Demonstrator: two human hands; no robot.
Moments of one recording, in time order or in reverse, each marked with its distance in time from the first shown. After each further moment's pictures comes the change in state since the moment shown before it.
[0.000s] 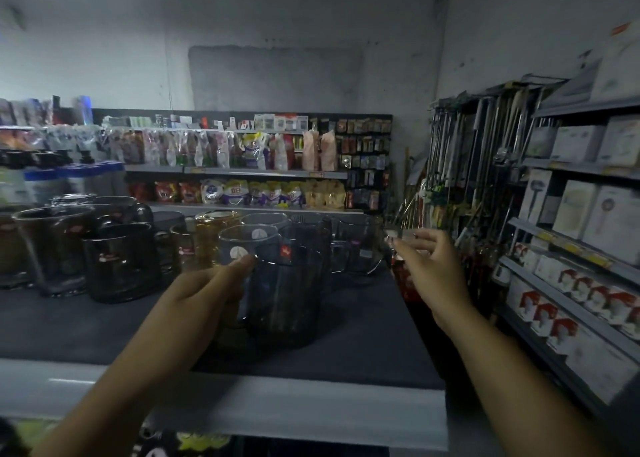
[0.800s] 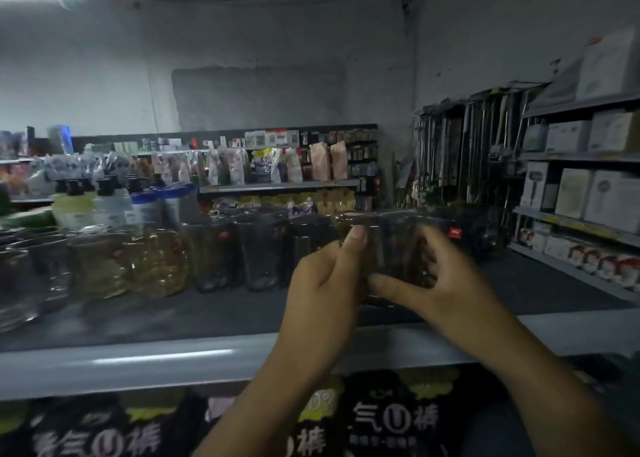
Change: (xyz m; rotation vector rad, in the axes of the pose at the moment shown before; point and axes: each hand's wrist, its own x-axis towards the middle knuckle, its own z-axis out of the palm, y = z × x) left_hand -0.060 0.027 -0.167 -0.273 -0.176 0.251; right_hand -0.244 -0.166 0.182 -0.016 -0.336 -0.269
